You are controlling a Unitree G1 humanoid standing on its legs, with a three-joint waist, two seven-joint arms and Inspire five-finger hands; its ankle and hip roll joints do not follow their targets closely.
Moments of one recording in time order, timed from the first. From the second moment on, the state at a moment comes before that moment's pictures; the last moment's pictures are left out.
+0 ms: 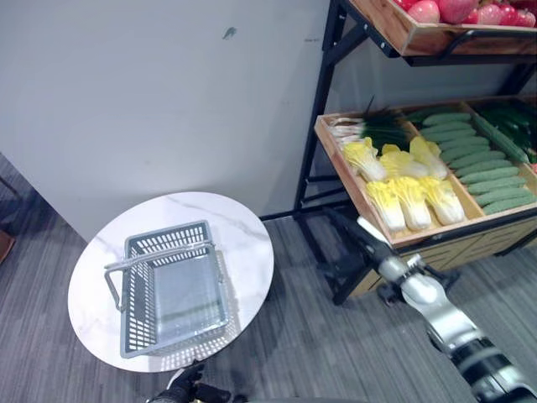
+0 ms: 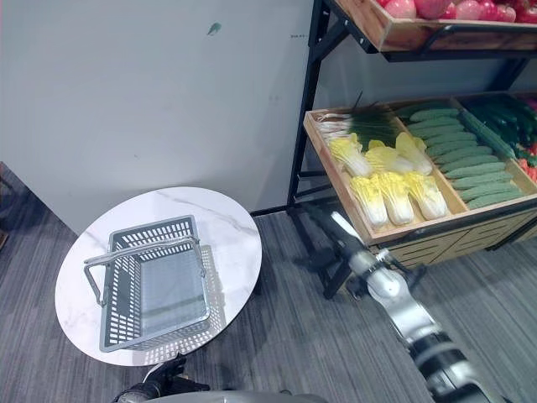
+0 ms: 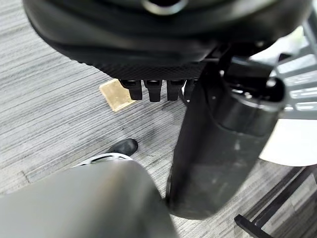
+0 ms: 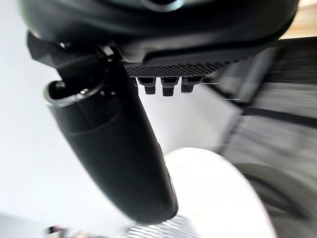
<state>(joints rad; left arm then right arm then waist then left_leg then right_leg) -0.02 0.24 -0.24 1.29 -0.08 -0.08 -0.05 -0.28 -0.59 0.38 0.25 0.17 -0.09 0.12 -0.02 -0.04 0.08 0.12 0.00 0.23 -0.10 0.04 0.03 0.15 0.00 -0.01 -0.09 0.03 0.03</state>
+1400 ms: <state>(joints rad) -0.13 0.24 -0.31 1.26 -0.22 -0.09 -0.04 -0.95 -0.16 0.70 1.09 0.20 0.00 0.13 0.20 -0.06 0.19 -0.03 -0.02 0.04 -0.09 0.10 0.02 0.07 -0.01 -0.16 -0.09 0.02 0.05</state>
